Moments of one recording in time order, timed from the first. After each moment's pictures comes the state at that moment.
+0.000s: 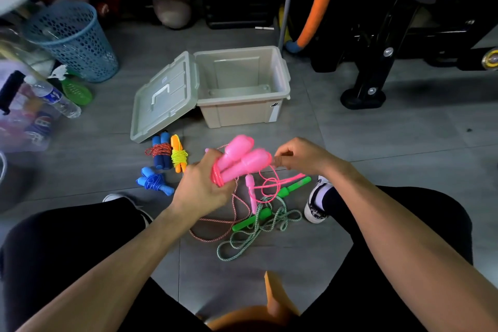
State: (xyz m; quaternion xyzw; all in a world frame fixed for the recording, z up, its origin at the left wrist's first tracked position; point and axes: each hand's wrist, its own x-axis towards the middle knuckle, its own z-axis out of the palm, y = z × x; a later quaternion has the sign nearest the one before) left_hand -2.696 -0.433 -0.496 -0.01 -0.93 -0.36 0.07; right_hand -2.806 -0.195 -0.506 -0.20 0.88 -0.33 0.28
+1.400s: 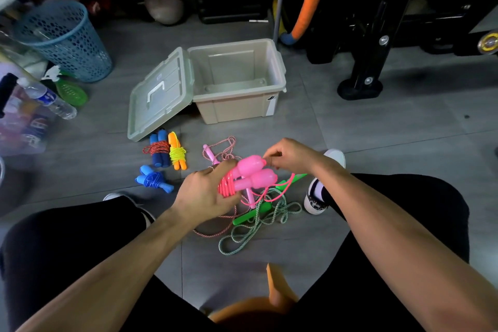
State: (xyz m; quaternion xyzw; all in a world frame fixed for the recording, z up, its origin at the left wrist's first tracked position) left_hand -2.687 -0.434 -0.518 -0.15 -0.95 -0.27 0.09; right_hand -2.800 -0.204 -0.532 -0.22 0.86 -0.34 0.29
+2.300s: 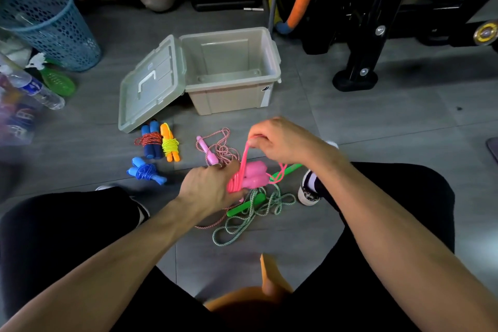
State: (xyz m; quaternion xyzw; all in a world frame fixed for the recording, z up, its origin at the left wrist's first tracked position) left_hand -2.691 -0.413 -0.532 -0.17 -0.98 -0.05 -0.02; right_hand -2.784 -0.223 -0.474 -0.30 0.90 -0.26 0.17
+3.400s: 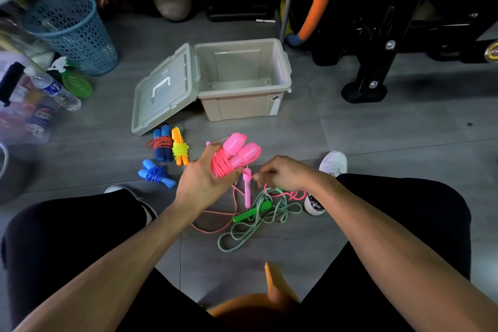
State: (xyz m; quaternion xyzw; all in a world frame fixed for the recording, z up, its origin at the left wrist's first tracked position) left_hand -2.691 -0.436 -0.518 0.05 -0.92 -0.38 0.05; right_hand -2.759 -0.227 -0.524 -0.20 0.86 -0.32 0.35
